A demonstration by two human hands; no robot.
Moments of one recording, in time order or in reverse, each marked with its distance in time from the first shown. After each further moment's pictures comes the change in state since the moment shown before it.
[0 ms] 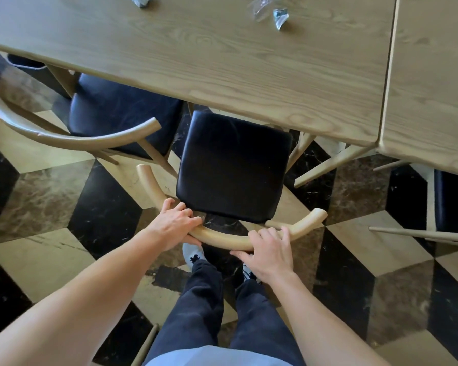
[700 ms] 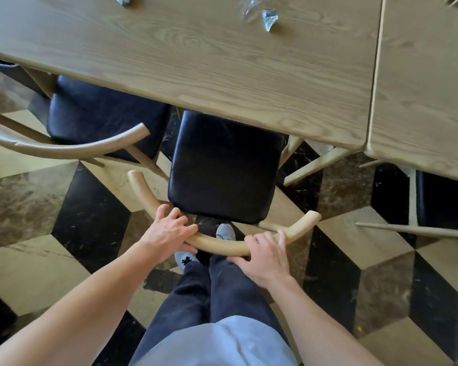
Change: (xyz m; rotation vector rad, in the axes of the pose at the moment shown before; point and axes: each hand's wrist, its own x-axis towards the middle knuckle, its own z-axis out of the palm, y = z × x) left_hand 0.006 -0.005 0.007 0.061 0.091 0.079; right_hand 0.002 0.001 -0.010 0.021 -0.015 0.023
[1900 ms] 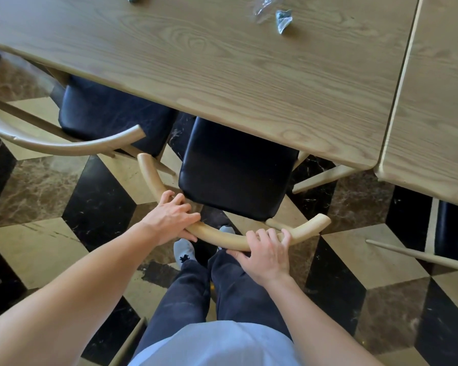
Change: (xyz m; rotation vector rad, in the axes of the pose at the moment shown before) left_hand 0.051 -0.001 -0.039 -0.014 -0.051 -0.029; right_hand 0.045 0.048 -0.010 -0.023 0.120 -0.085
